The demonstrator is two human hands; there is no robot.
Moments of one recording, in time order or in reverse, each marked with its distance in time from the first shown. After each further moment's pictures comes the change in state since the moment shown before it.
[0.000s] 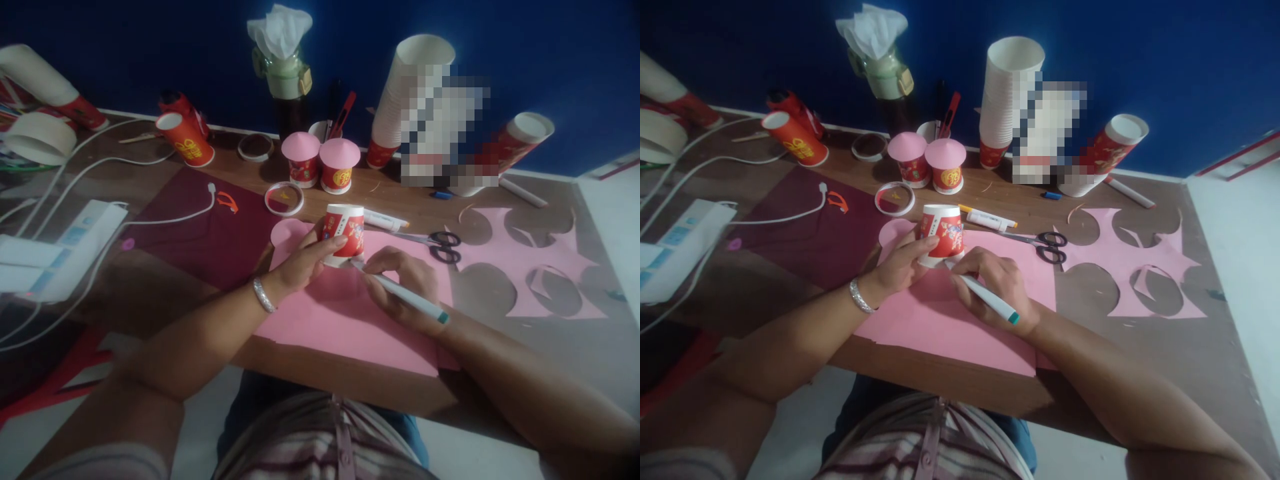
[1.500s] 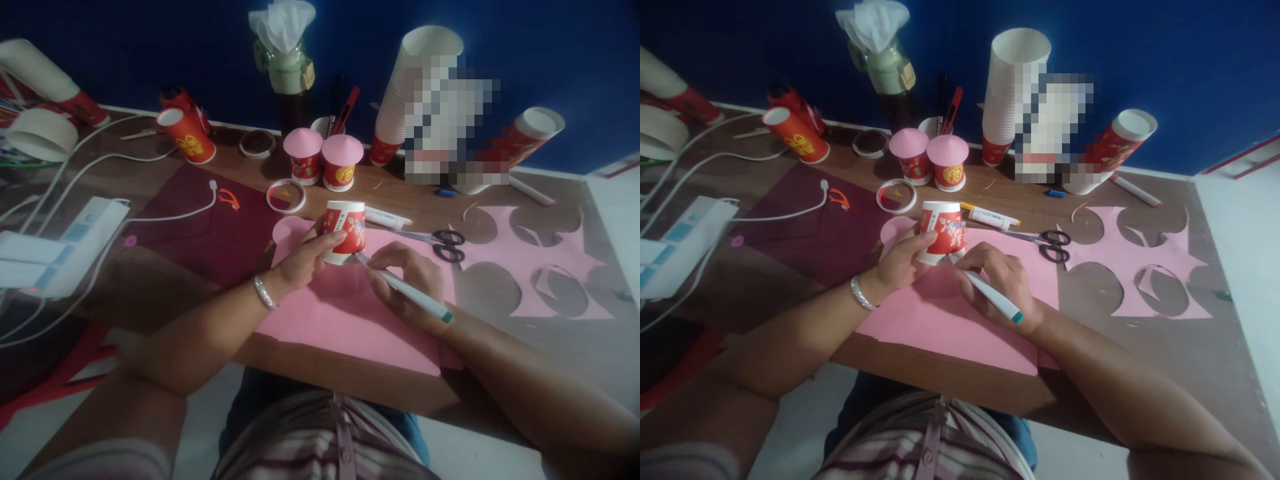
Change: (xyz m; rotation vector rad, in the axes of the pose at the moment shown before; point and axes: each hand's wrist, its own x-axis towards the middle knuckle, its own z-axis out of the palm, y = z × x) left_hand 0.001 0.000 -0.001 -0.060 0.038 -0.014; right_hand 0.002 0.003 0.002 -0.020 0.055 -0.030
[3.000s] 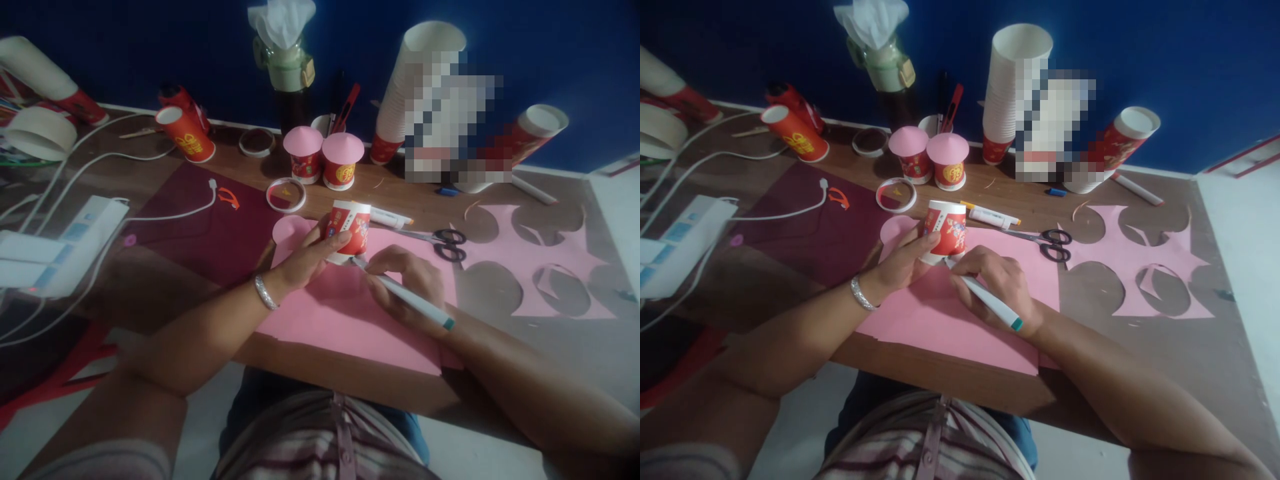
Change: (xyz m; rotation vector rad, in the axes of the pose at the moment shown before) left_hand -0.003 0.000 -0.001 0.055 -0.050 0.015; right_hand 0.001 -0.005 -0.004 0.000 -0.049 -0.021
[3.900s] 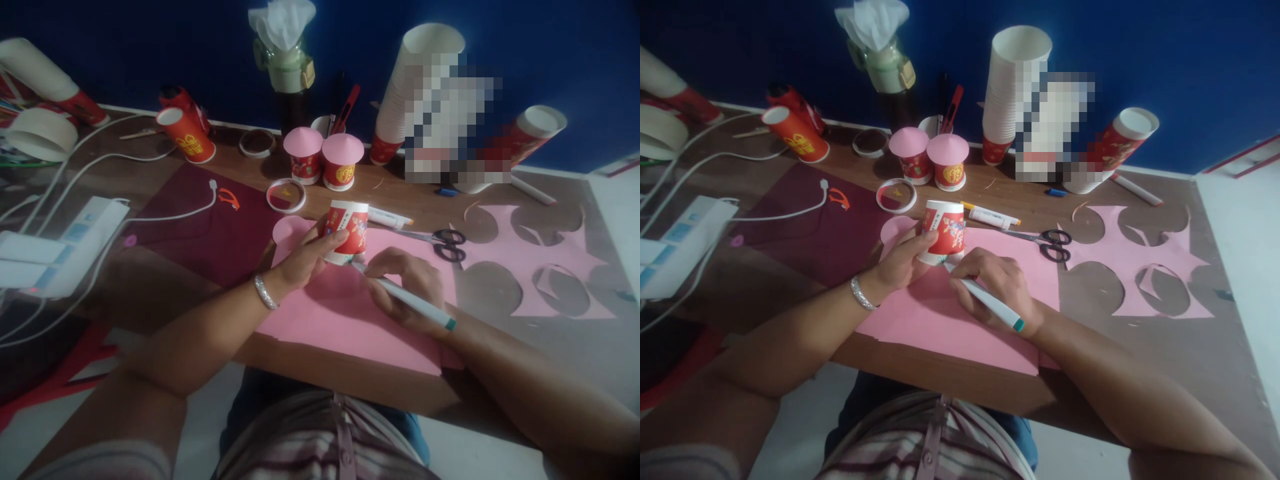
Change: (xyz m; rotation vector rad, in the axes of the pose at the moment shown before) left_hand 0.001 0.002 0.001 -0.008 -0.027 0.009; right_hand -0.001 0.002 0.001 0.049 -0.006 -0.033
